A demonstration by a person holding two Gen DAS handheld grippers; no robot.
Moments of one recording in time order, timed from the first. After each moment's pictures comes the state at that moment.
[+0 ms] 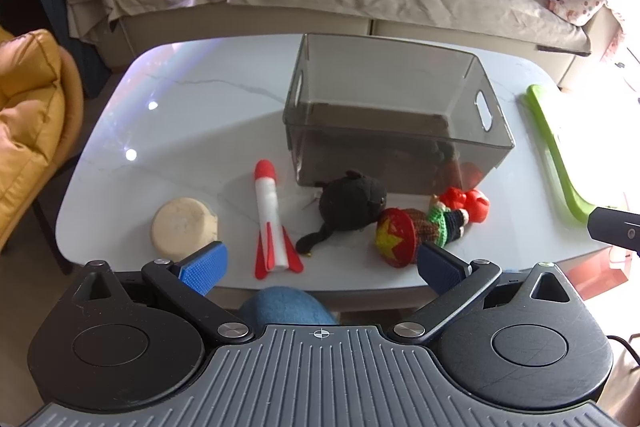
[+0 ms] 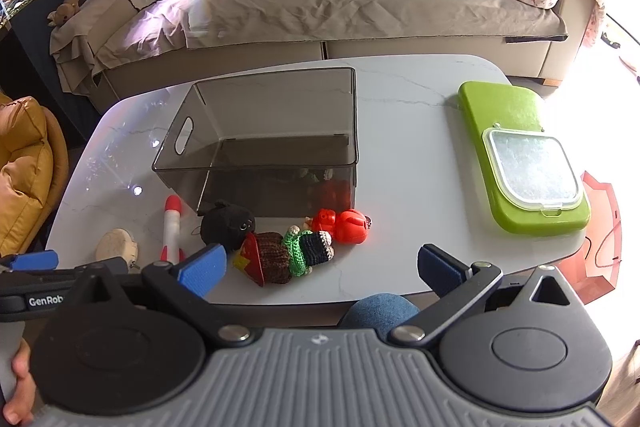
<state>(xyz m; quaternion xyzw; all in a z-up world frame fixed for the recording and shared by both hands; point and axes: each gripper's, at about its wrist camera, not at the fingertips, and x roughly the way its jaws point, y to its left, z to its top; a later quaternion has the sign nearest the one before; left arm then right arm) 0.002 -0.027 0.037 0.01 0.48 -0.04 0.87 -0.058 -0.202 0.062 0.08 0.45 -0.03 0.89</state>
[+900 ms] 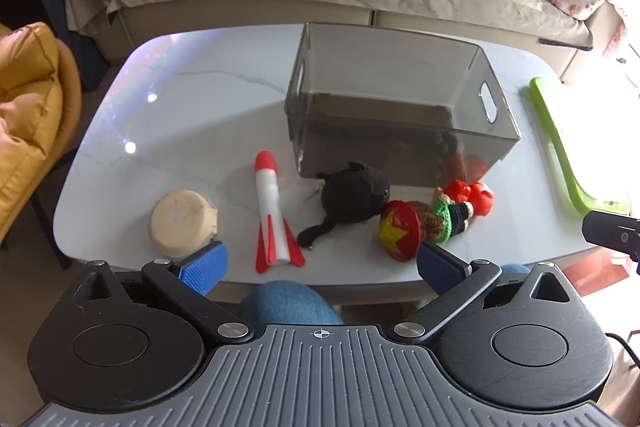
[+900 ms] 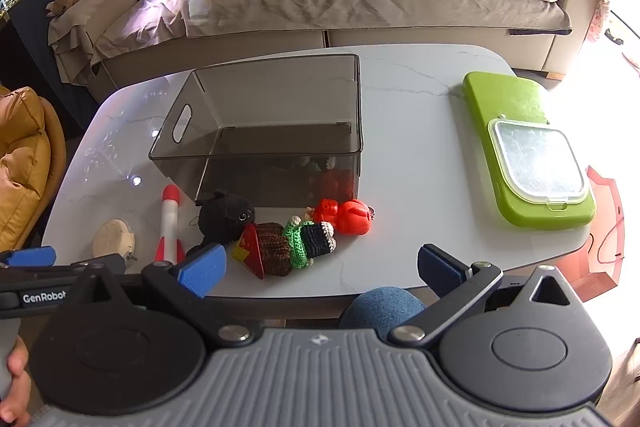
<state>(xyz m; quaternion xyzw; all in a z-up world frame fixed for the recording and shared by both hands) 0.007 -0.025 0.026 0.01 0.49 -0.04 0.87 -0.052 -0.200 0.050 0.08 0.46 -0.03 0.88</state>
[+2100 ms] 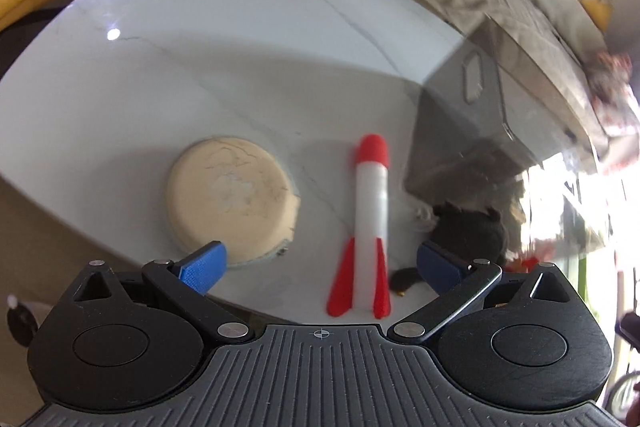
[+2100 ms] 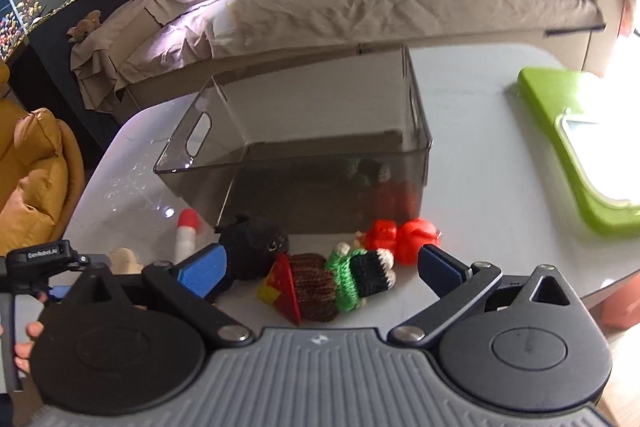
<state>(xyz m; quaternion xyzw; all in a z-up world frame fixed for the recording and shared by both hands) 0.089 0.139 -0.119 -0.19 0.53 -0.05 0.82 0.004 -0.185 -0.044 0.15 0.43 0.03 0.89</state>
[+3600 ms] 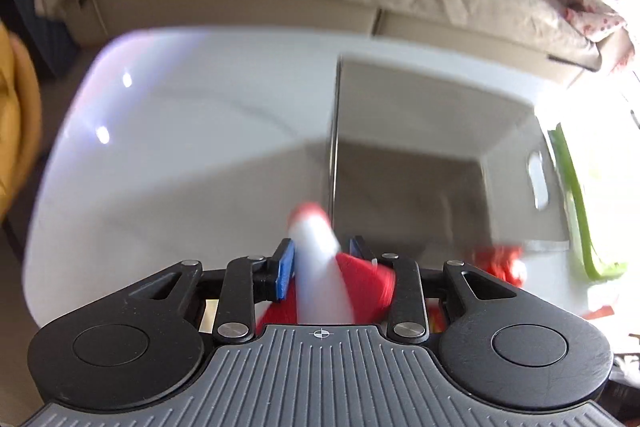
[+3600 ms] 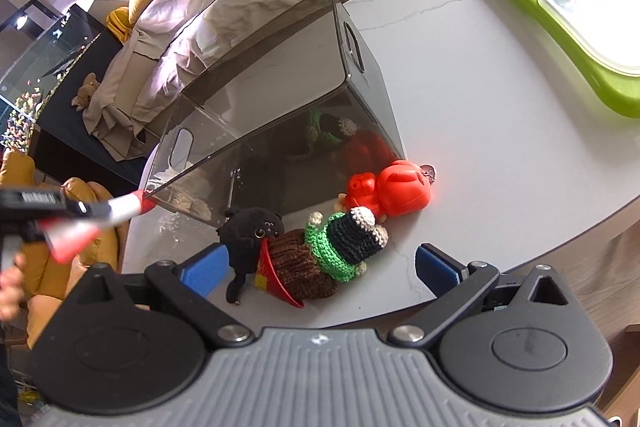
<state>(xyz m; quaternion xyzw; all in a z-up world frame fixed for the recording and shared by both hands) 0.167 0.024 0.020 -0.02 0.51 -0.06 0.86 -0.004 -0.272 -0.097 0.31 0.44 0.05 0.84</state>
